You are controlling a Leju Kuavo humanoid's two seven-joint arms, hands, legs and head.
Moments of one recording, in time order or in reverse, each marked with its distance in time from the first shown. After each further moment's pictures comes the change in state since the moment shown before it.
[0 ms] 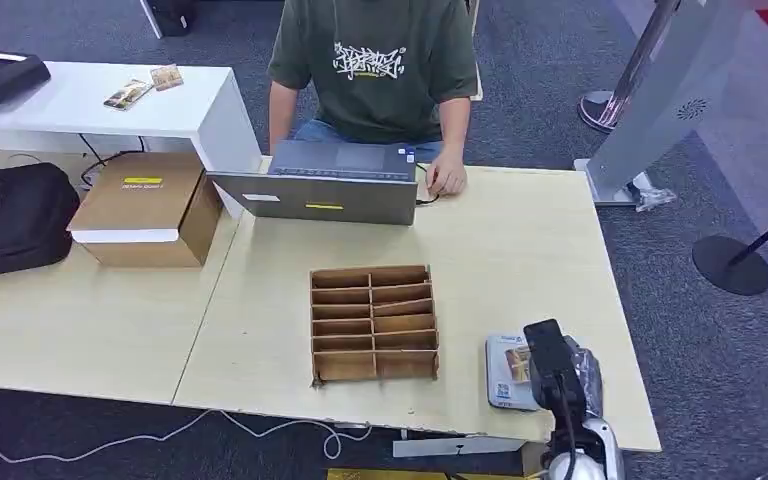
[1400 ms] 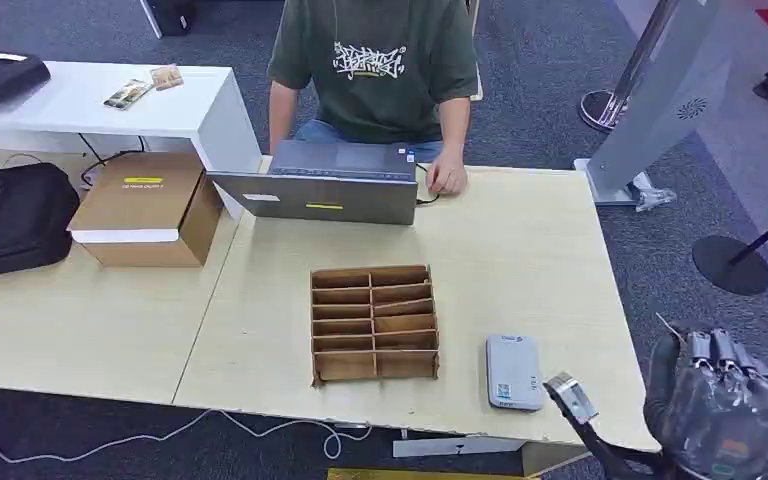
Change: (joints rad) left arm 0.003 -0.039 0.000 0.002 0.031 0.003 -0.051; right arm 0.130 0.090 -0.233 -0.387 0.769 -0.608 -0.507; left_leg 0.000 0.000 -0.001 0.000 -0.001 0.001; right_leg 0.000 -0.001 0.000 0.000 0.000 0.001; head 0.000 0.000
